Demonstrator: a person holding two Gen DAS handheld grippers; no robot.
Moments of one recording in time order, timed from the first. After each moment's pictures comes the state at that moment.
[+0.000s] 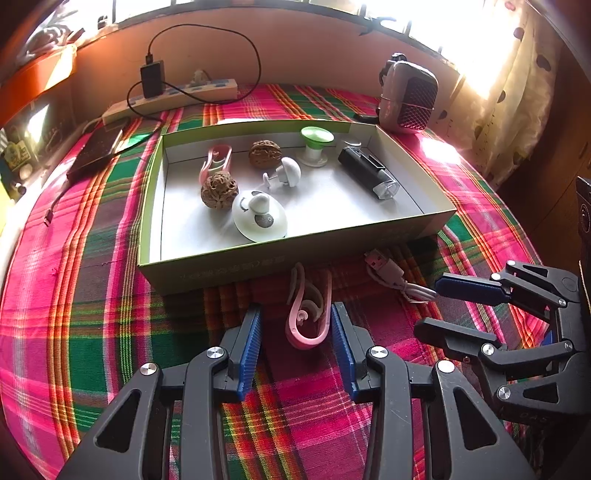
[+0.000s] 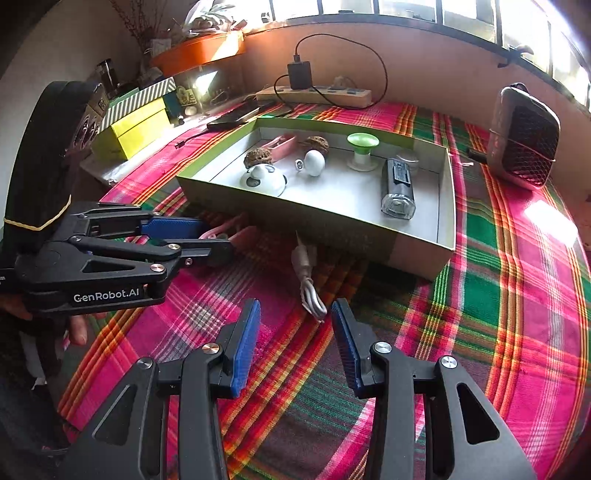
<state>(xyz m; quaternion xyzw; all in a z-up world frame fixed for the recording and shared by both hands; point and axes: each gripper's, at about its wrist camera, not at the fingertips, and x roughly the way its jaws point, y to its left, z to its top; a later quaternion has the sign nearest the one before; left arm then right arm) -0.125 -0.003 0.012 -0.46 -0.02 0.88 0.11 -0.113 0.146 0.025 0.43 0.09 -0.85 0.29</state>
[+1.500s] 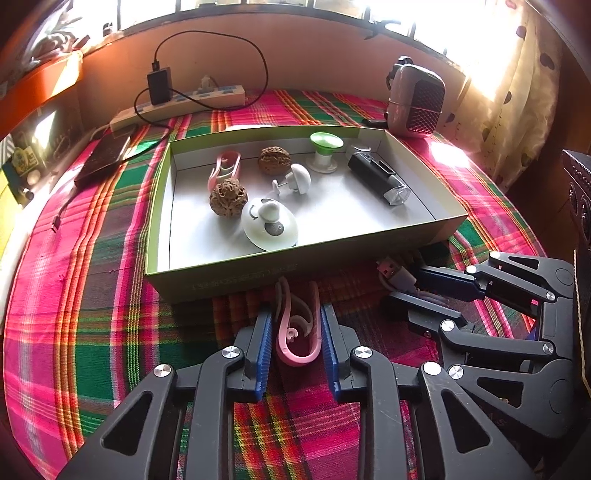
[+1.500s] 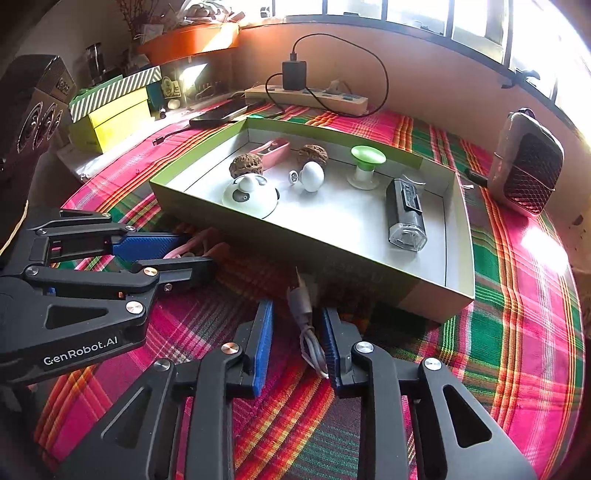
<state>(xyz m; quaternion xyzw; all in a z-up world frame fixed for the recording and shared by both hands) -0.125 -0.006 0.012 -0.45 -0.01 0.89 0.10 -0.131 0.114 0.016 0.41 0.13 -0.87 0.25</state>
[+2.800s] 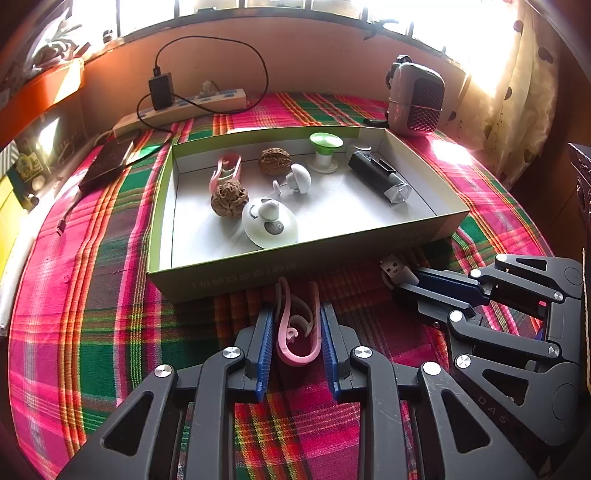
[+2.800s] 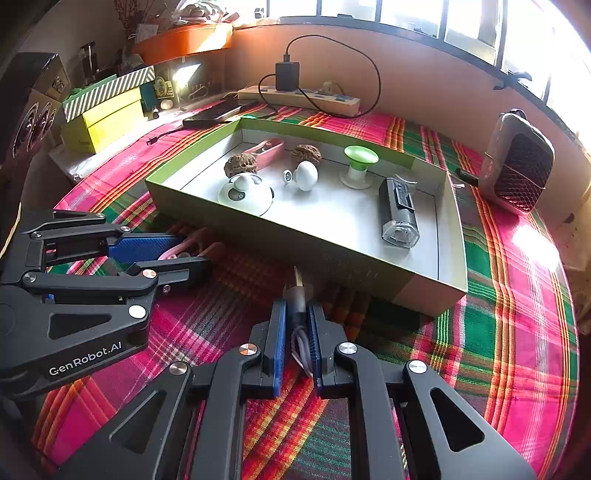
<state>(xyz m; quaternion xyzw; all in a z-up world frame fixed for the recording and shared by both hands) -0.124 -0.007 0.012 -0.45 0.00 0.89 0.09 -0.128 0.114 0.017 0.41 0.13 -0.87 0.23</state>
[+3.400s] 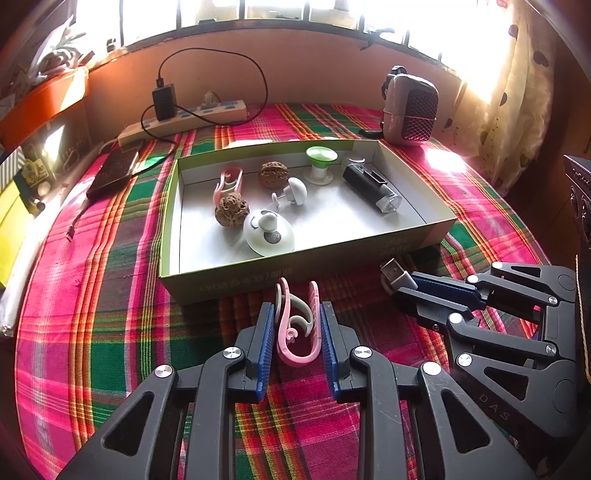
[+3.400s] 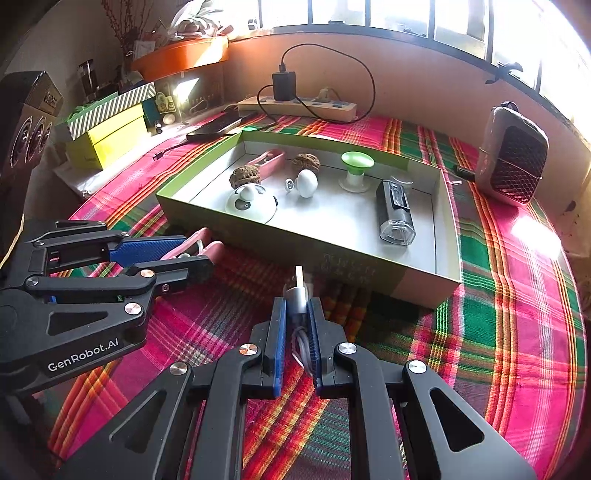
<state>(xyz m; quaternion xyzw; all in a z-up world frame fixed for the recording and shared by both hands) -0.115 -0.007 0.026 -0.43 0.00 0.90 0.09 -0.119 0.123 0.029 0.40 0.10 -0.88 0.24</state>
